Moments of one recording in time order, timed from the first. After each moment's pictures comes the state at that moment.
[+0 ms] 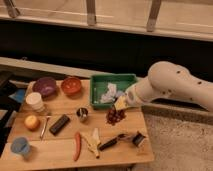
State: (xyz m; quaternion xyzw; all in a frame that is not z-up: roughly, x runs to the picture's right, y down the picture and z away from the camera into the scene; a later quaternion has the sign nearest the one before) arm 0.073 0.067 0.602 -0.33 -0.08 0.60 0.73
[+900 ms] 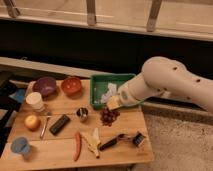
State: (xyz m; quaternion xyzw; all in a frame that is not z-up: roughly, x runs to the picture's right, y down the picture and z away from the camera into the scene) arm 0.016 0.065 0.570 -0.33 -0.11 0.52 0.78
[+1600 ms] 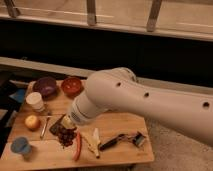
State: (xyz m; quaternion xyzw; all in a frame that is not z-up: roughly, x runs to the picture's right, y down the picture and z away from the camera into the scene) arm -0.125 0.110 0.505 -0.35 -0.19 0.38 0.84
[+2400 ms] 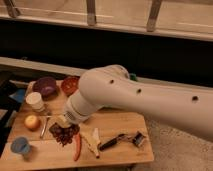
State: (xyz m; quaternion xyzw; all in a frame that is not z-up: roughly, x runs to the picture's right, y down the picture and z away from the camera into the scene) arm -0.152 0.104 0.508 -0.36 -0.20 0.34 0.85
